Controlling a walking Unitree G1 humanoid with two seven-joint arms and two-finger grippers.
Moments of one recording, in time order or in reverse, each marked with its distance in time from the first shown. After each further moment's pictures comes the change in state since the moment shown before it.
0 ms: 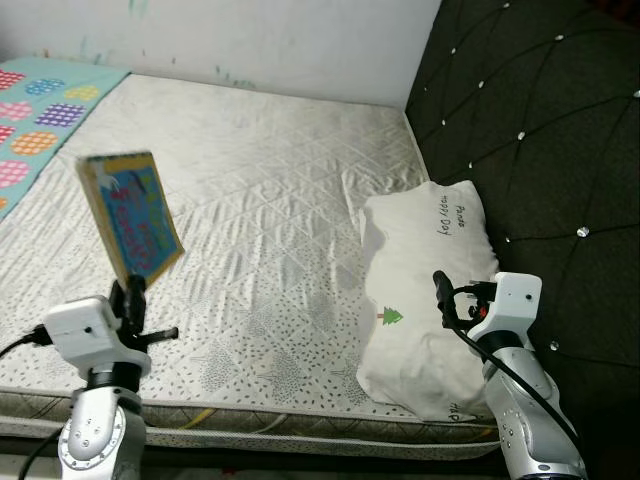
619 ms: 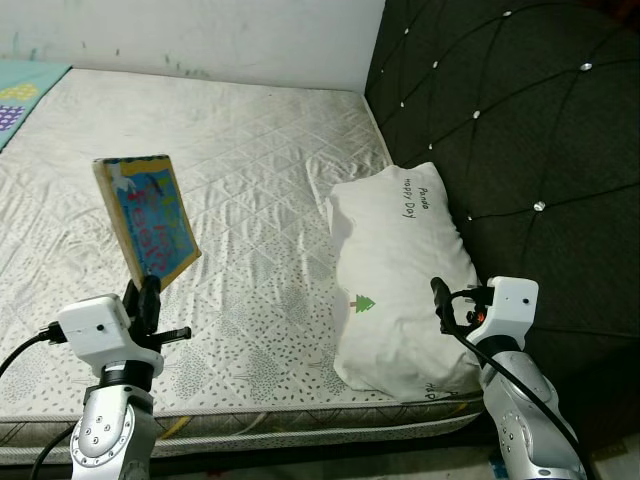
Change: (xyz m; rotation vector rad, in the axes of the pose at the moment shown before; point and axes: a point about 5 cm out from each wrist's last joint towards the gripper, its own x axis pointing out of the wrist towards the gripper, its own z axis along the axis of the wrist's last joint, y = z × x) left arm 0.001 -0.007 -0.001 -0.041 0.014 -0.021; right arm -0.003 0.002 -0.006 0.010 0.044 0.000
